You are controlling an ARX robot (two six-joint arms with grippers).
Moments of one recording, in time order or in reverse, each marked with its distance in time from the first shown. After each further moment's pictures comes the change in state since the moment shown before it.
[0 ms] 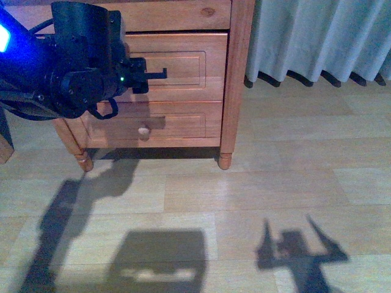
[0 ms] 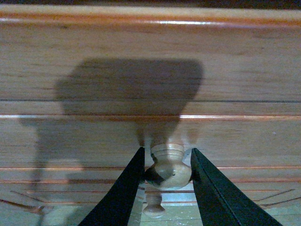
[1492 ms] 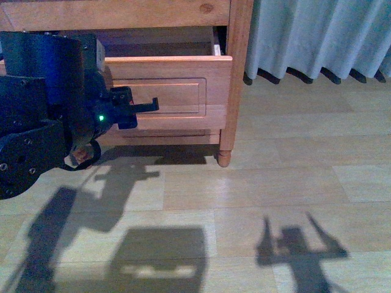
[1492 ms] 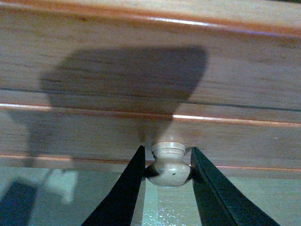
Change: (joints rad) left arm -0.040 -0.224 -0.515 0.227 -0.052 -0.107; right arm 0.000 0.000 0.000 0.000 0.000 0.000
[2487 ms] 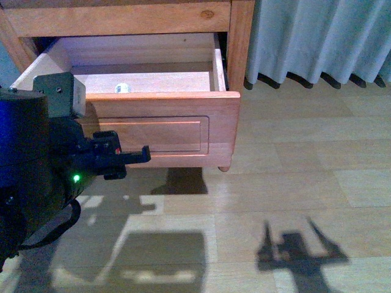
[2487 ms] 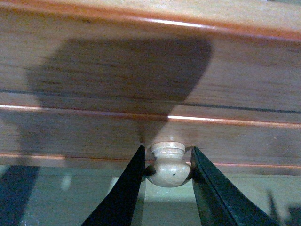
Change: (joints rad) left arm -0.072 -0.147 -0.381 0.197 -0.018 -0.054; right arm 0.000 0.000 0.000 0.000 0.000 0.000
